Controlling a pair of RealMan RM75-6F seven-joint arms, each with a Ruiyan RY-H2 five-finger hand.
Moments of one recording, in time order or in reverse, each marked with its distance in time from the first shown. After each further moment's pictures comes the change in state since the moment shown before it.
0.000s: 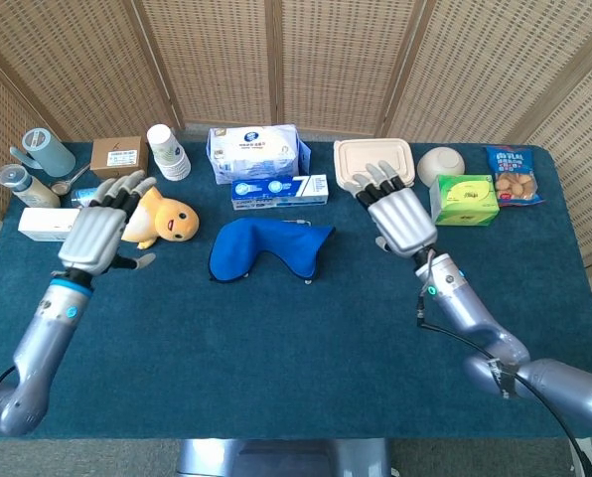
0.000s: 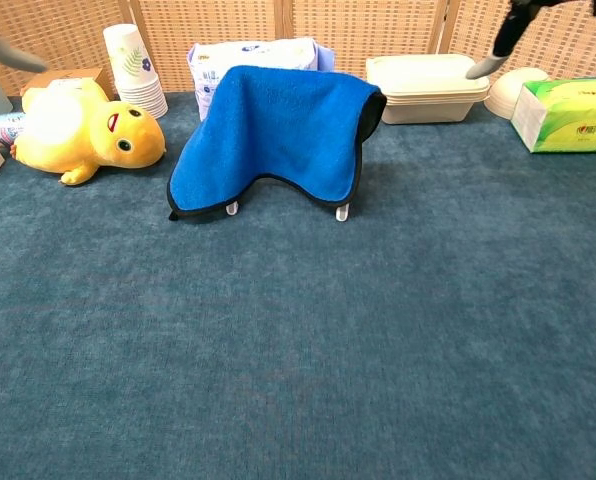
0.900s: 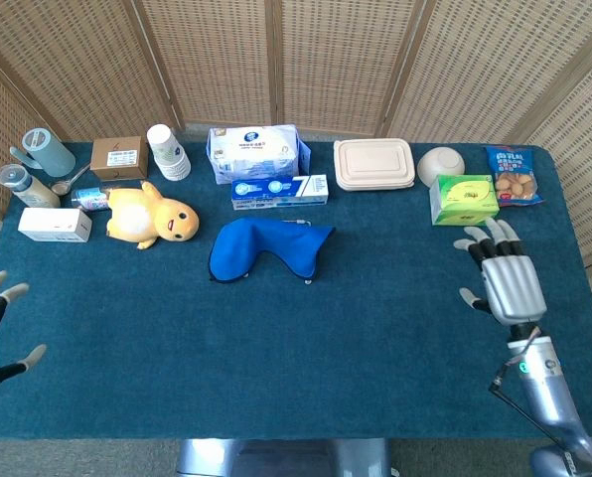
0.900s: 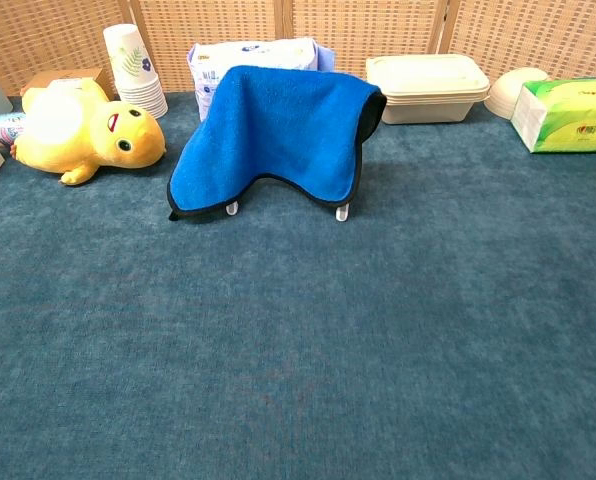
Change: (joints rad) left arm 0.588 0.021 0.247 -0.077 0.365 0.531 -0.029; right arm -0.425 0.144 -0.127 -0.246 -0.006 0.362 0.066
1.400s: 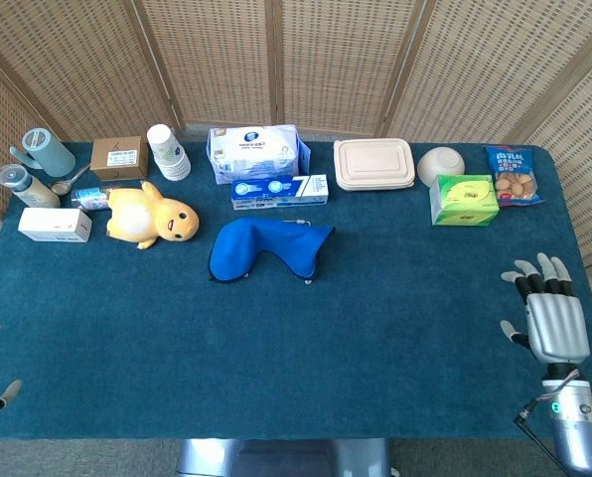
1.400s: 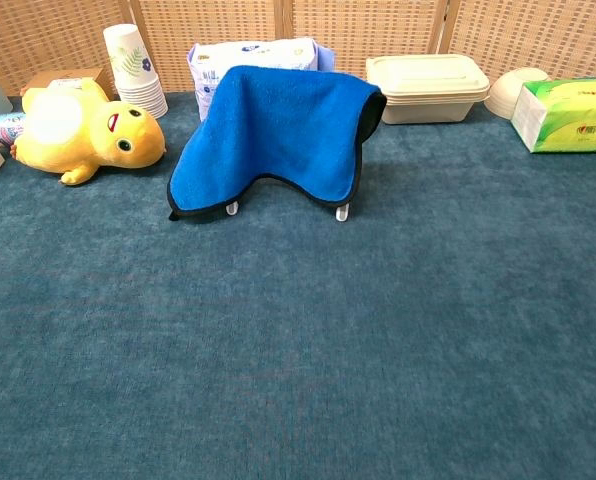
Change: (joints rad) left arm 0.150 -0.081 0.013 0.117 0.010 0.038 0.012; right arm -0.167 0.015 -0.045 -0.039 0.023 0.107 -0.057
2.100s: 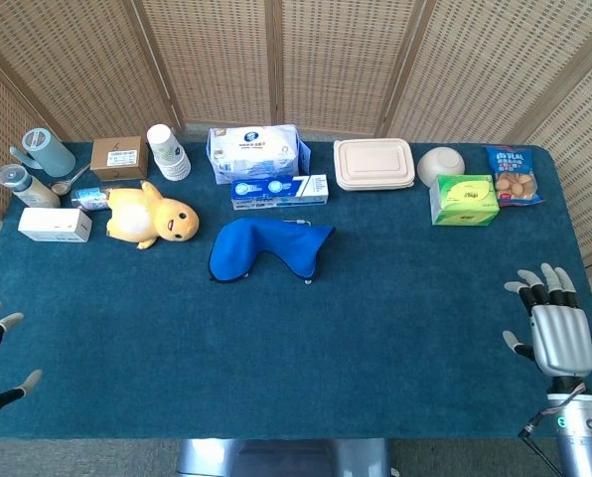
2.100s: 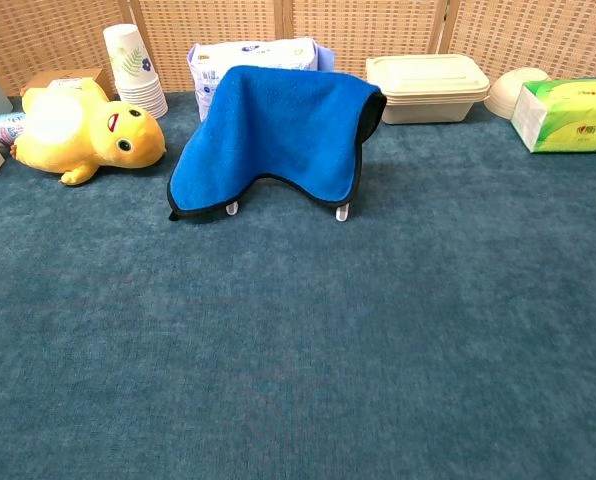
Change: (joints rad) left arm -0.004 0.003 -0.063 -0.069 0.054 -0.071 0.057; right arm -0.061 0.011 0.012 -0.019 -0.062 0.001 0.023
